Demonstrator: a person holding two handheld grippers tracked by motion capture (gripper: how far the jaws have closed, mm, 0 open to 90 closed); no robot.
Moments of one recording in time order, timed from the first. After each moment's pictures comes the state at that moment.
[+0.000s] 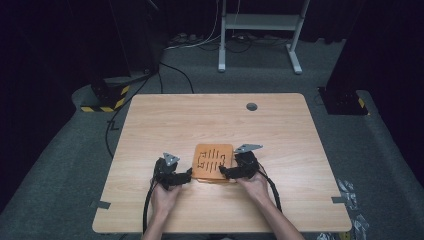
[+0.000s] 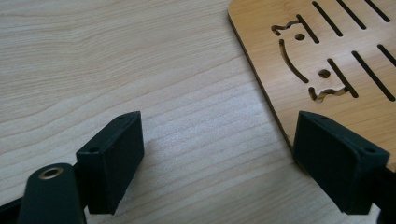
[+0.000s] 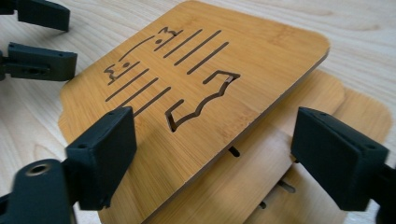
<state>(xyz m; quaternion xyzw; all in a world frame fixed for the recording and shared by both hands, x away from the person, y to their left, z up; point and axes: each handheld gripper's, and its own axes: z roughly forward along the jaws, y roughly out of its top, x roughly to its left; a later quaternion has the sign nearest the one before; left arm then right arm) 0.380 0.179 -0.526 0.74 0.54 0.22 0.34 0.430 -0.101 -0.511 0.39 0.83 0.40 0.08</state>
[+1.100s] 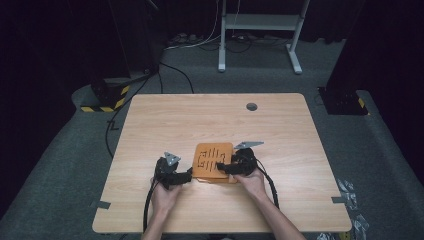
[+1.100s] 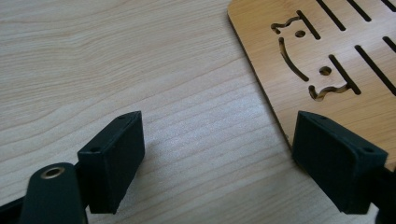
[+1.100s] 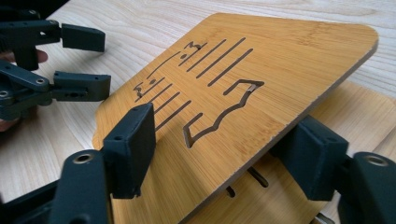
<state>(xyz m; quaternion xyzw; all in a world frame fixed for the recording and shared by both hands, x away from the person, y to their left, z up) 0.382 0.177 -0.525 0.74 0.53 0.22 0.34 0.442 -0.100 -0.513 0.39 0.81 0.44 0.01</state>
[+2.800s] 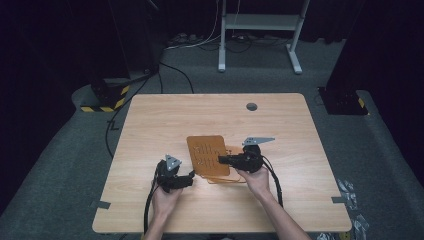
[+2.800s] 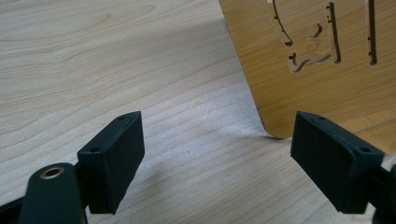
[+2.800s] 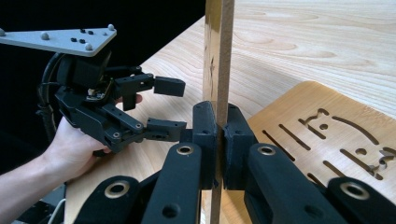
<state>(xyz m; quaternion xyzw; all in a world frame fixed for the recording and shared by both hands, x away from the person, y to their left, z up) 0.367 0.172 -0.517 0.75 0.51 0.22 0.37 0.433 -0.114 -0.476 0.32 0.78 0.54 -0.07</state>
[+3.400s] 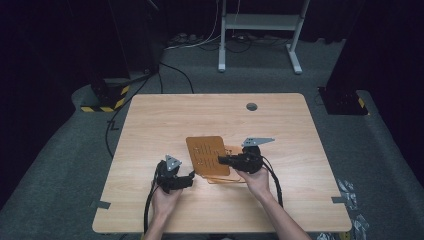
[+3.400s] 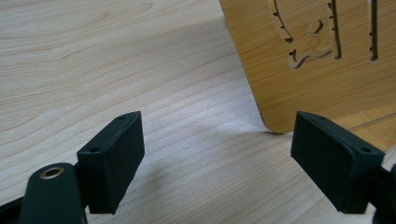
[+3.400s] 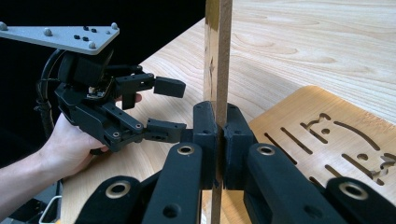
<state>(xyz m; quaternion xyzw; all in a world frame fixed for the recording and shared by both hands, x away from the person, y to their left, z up) 0.366 0.172 -0.517 0.75 0.51 0.22 0.37 0.429 -0.113 -0.473 0.31 0.78 0.54 -0.05</state>
